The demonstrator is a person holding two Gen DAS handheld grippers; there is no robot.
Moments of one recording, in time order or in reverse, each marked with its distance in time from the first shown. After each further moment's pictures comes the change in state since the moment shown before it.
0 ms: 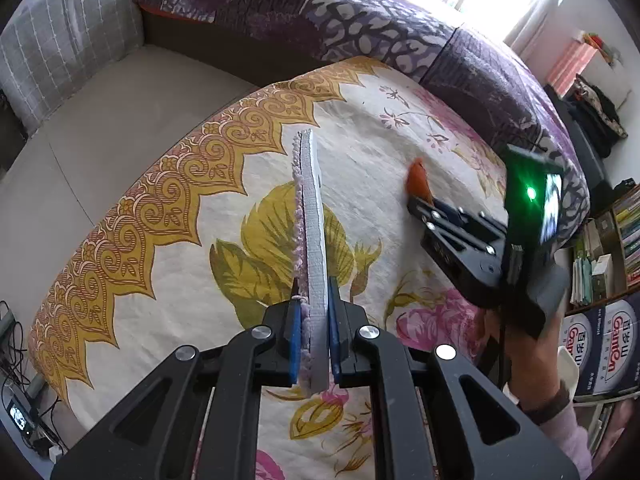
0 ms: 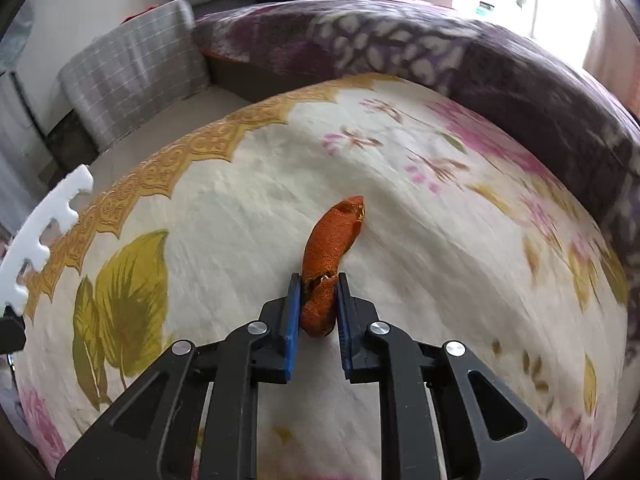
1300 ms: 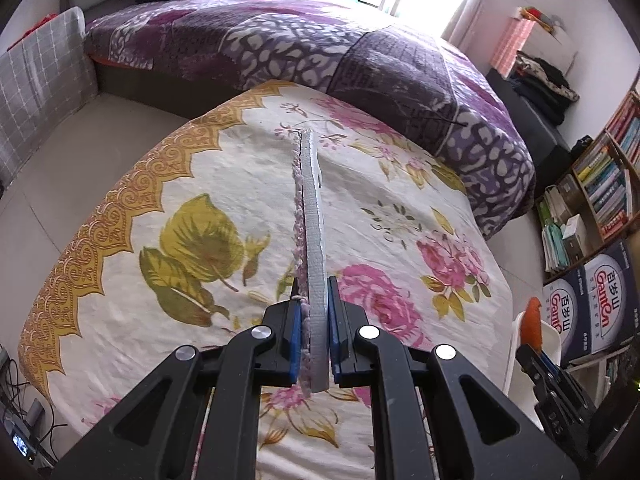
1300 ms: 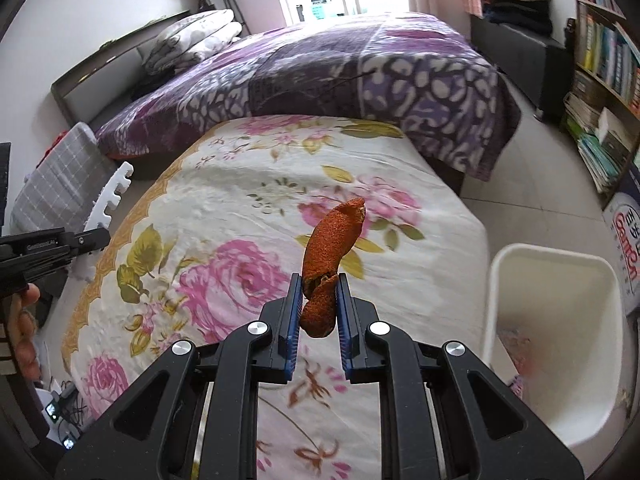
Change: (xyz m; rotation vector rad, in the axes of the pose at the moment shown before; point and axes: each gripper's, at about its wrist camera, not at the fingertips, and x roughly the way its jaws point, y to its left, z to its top) left arm -0.042 -0.090 -0.038 0.161 -0.093 -0.089; right arm -0.234 -0.067 -0.173 0.496 -0.138 -0.210
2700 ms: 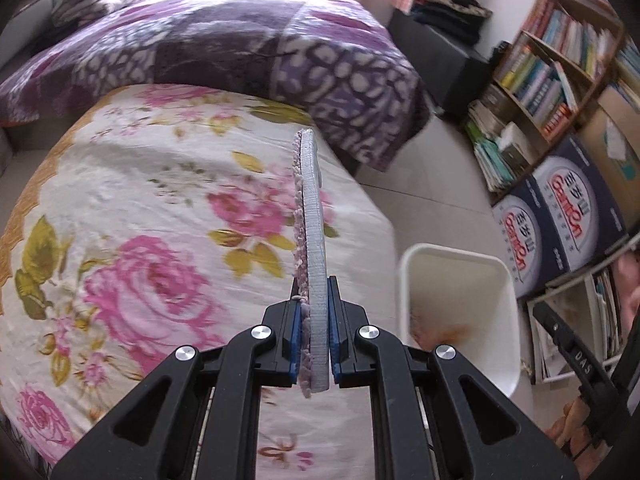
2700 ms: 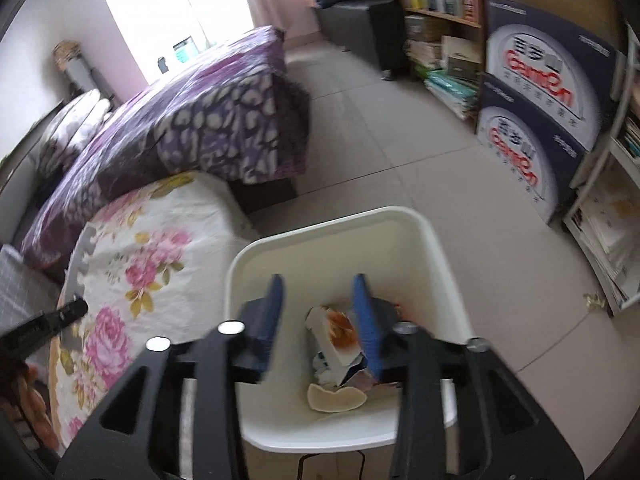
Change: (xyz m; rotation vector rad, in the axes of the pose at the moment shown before) left arm 0.035 -0.213 -0.064 0.289 0.082 -0.161; right arm -0.081 -0.212 -0.036 0.412 -0.083 -0.275
